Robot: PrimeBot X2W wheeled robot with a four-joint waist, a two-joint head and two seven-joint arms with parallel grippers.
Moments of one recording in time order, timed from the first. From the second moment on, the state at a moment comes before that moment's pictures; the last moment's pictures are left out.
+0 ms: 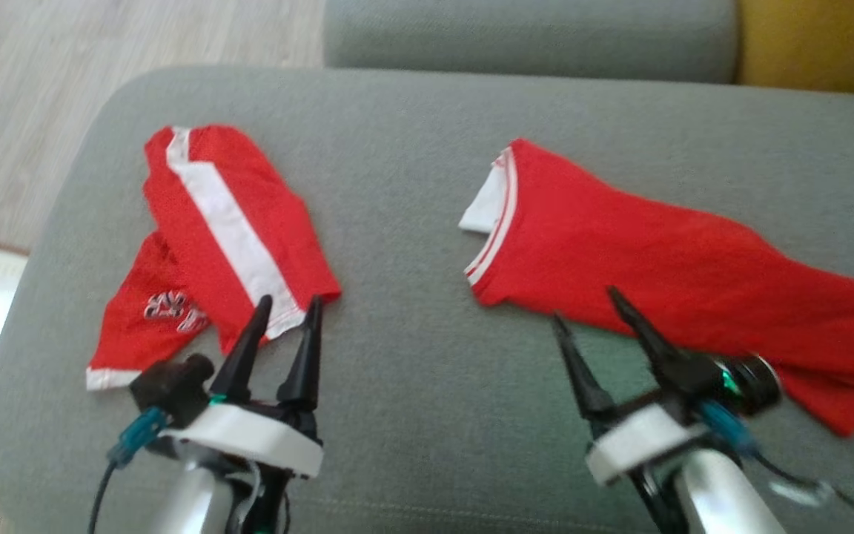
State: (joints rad) left arm -0.08 0.05 -0.26 0.23 -0.42 -0.12 -0.25; right arm -0.05 -0.05 0.22 0.21 -0.02 0.13 -0.20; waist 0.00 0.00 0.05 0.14
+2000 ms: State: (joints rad) left arm -0.22 0.05 -0.35 0.25 -0.49 -0.12 -0.25; right arm -0.95 -0.64 0.65 0.55 0.15 0.13 0.08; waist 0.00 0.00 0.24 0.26
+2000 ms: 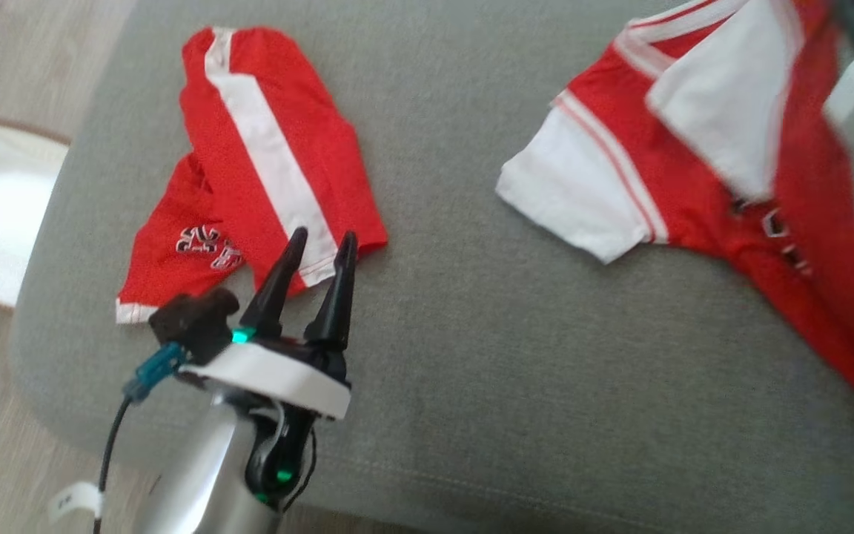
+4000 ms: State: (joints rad) left arm -0.08 0.05 -0.28 0.23 -0.45 -0.12 -0.25; right arm -0.19 -0.05 -0.24 0.37 -0.27 0.13 -0.05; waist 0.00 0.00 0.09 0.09
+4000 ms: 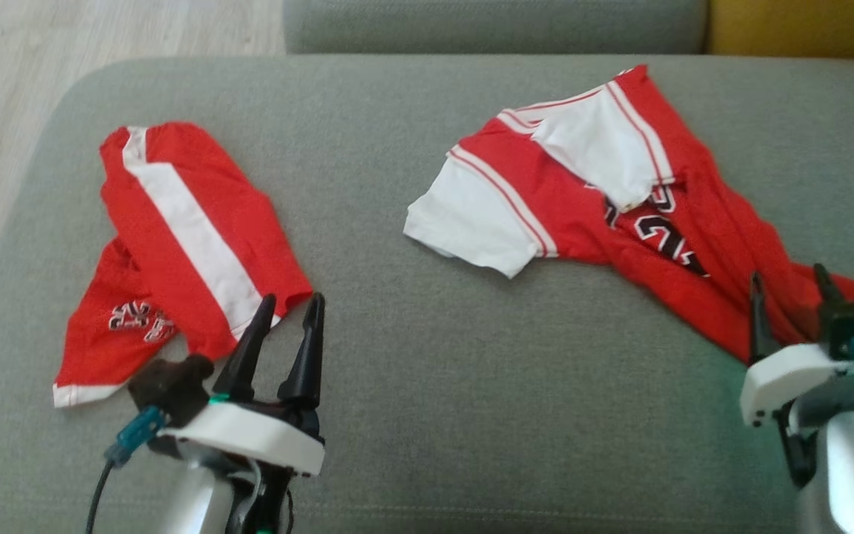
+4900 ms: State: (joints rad) left arm -0.22 0.06 -0.34 0.25 -0.49 -0.12 -0.25; right arm -0.60 -0.25 -0.32 0.45 -0.40 0.13 0.11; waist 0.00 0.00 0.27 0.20
